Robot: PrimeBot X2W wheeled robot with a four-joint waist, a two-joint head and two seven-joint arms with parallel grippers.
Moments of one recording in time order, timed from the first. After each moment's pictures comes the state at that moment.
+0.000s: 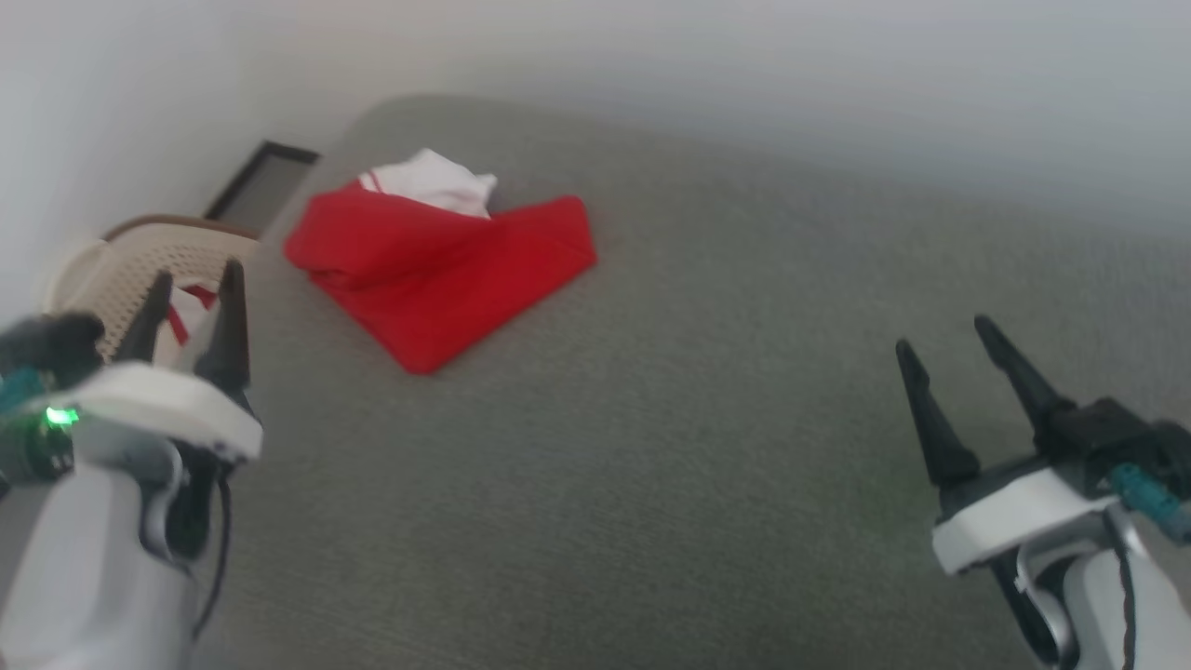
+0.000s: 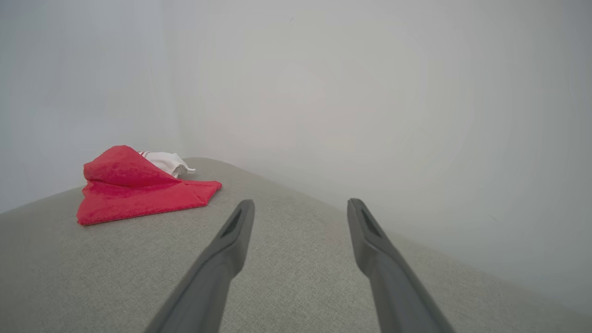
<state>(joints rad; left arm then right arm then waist) -0.41 0.29 0.06 0.44 -0.50 -0.12 -0.13 -0.16 -0.24 0.11 0.12 0.19 0.13 -0.19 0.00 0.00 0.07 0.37</state>
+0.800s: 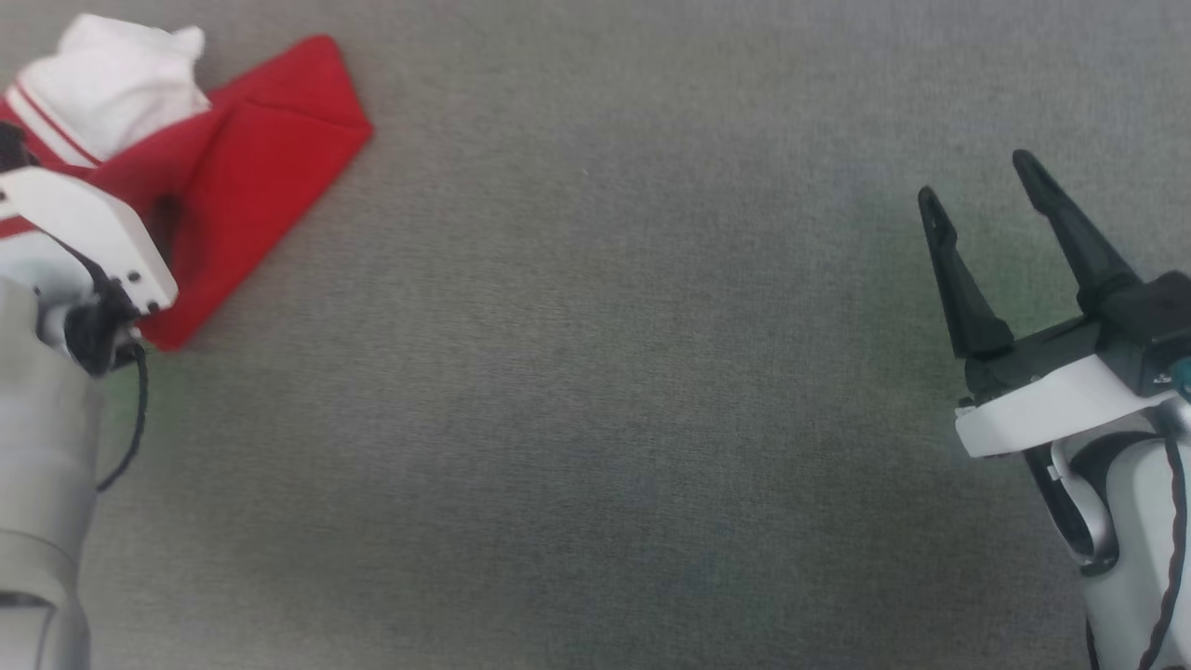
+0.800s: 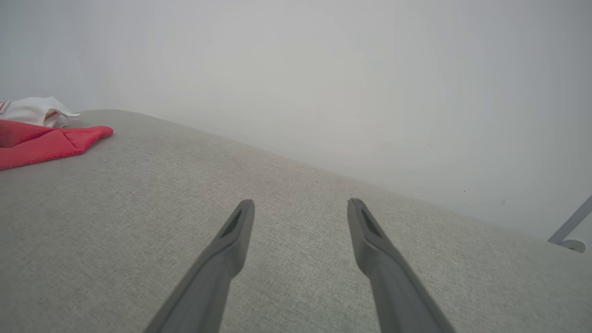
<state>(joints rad) -1.05 0.41 -0.12 1.23 -0.54 -0.12 0.20 -0.34 -0.28 0.12 -0.05 0.15 0.13 -0.10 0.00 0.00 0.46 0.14</state>
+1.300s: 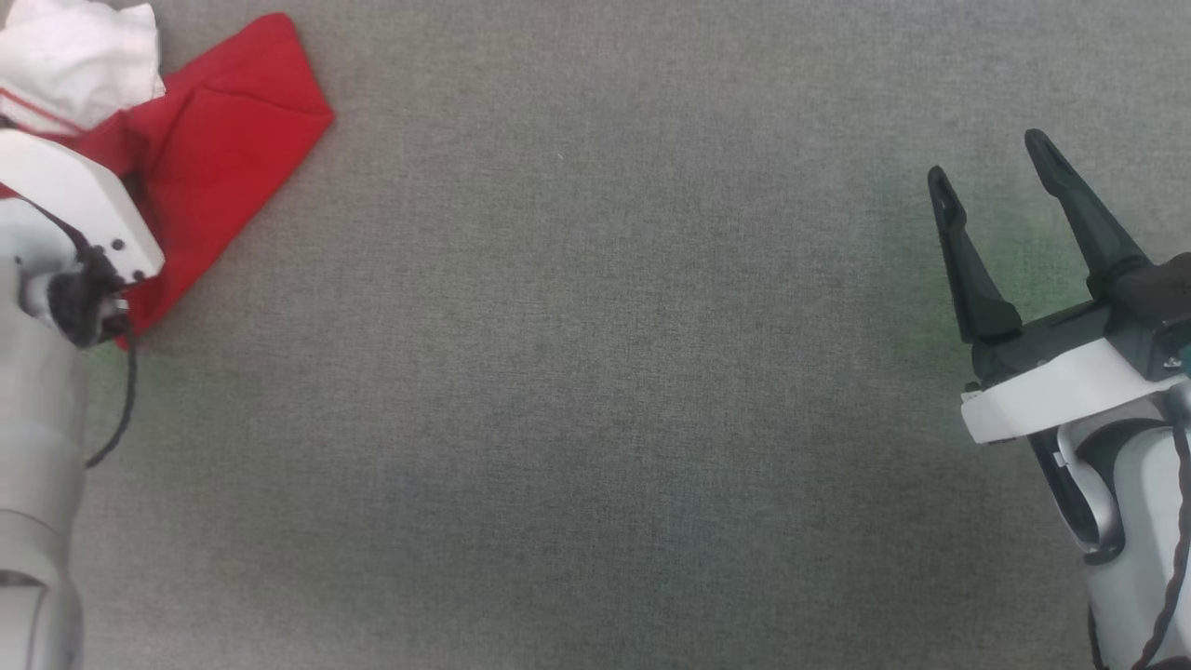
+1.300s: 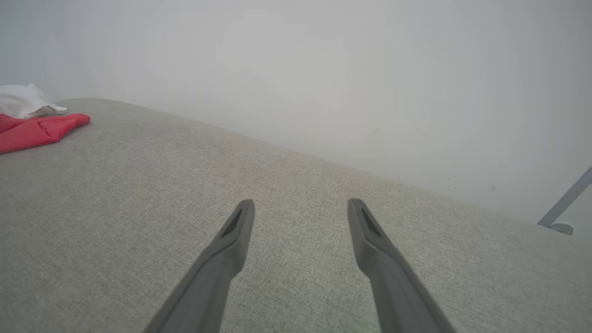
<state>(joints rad) -1.10 0.41 -0.14 1.26 -0.55 -0.10 0.22 -0.36 -0.28 0.10 -0.06 0.14 0.13 -0.08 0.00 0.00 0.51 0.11</state>
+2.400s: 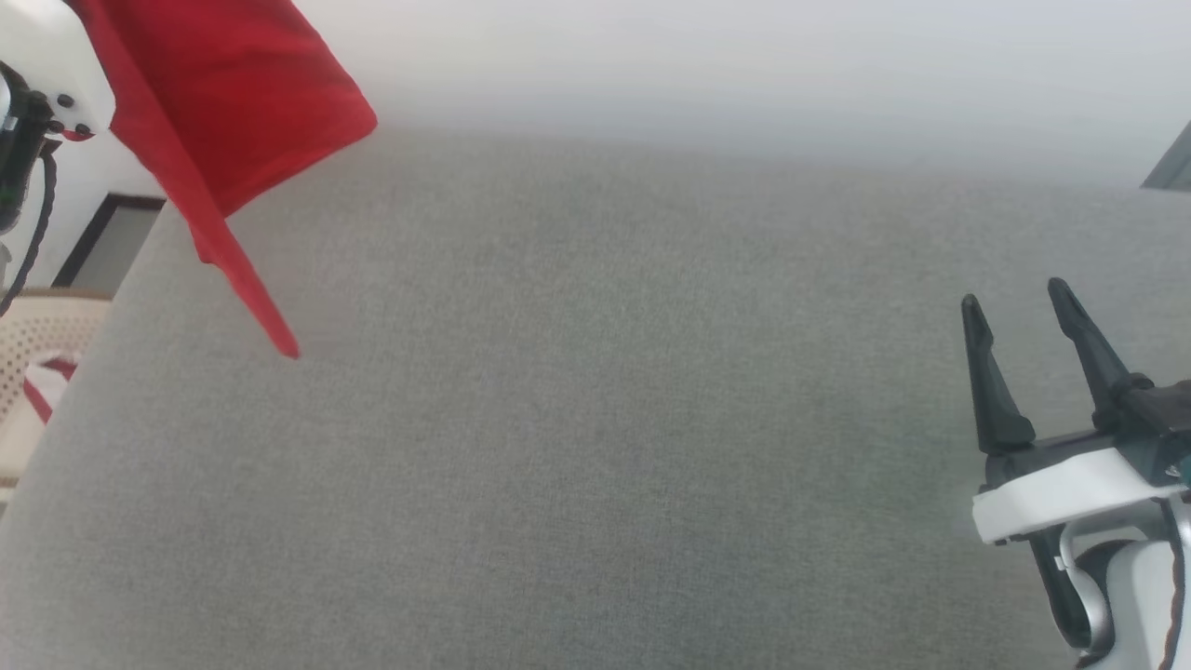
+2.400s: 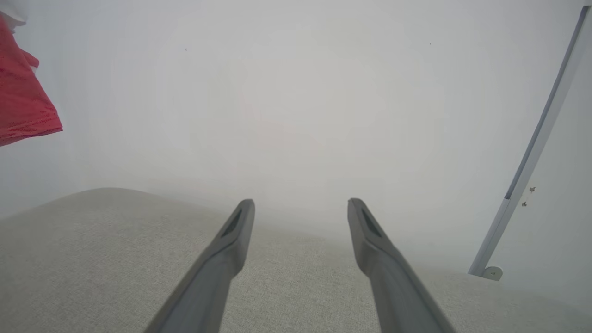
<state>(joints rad) -1.20 0.55 -0.43 0.89 -0.56 -0.13 -0.01 -0.17 -0.19 -0.02 0.02 0.14 0.13 -0.16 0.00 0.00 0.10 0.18</state>
